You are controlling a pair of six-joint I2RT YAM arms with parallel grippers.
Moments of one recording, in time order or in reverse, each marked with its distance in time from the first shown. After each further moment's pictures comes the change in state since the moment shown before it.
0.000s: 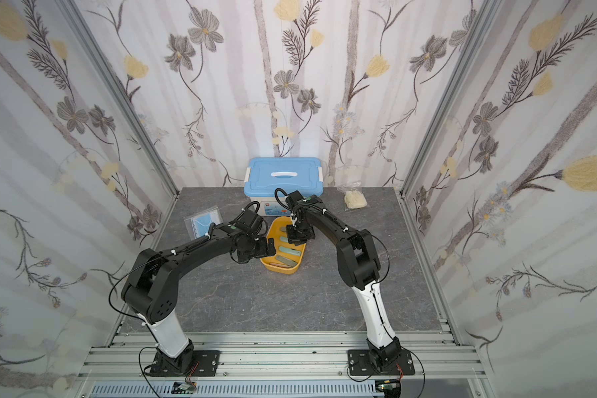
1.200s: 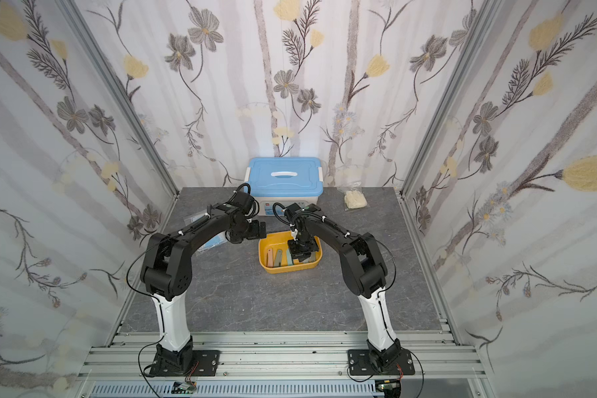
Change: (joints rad) left arm 0.132 0.171 0.289 -0.117 0.000 0.180; right arm 0.057 -0.133 -0.212 -0.054 0.004 -0.034
